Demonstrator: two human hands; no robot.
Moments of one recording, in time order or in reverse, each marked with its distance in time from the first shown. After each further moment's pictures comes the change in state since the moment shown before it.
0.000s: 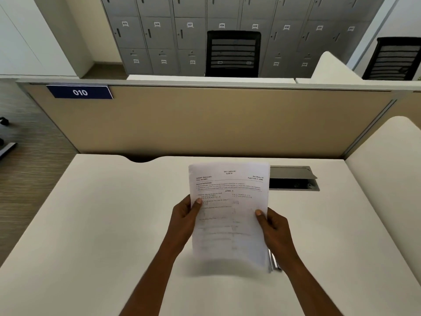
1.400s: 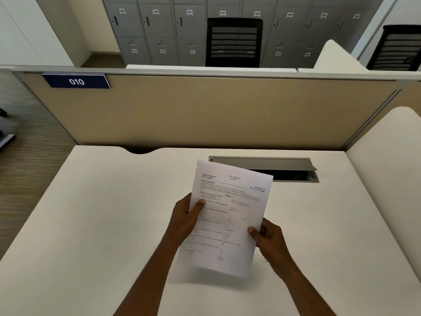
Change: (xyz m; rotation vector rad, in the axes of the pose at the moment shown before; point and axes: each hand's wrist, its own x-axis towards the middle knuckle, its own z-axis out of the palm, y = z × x) left_hand 0.008 -0.044 -0.012 0.225 -0.021 -0.008; right_hand -0.024 0.051 -0.004 0.047 -0.089 0.188
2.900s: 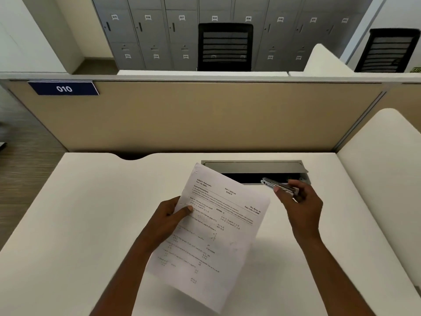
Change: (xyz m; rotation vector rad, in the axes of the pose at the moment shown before) left_hand -0.013 0.047 -0.024 0.041 -0.184 -0.038; right_hand 0.037 -0.085 -0.059 0.004 0.495 -0.374
